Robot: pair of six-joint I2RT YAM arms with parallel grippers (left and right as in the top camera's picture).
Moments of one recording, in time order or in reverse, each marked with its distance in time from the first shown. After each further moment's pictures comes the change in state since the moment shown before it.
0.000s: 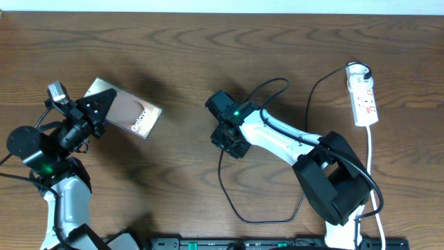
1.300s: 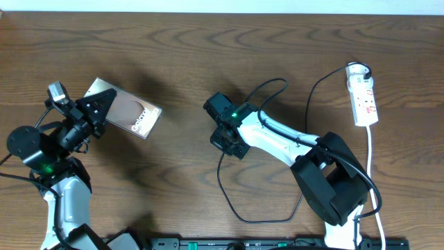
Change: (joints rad) left arm 0.000 0.000 0.000 0.000 0.000 0.001; right arm 0.017 0.005 0.000 -0.006 0.029 0.018
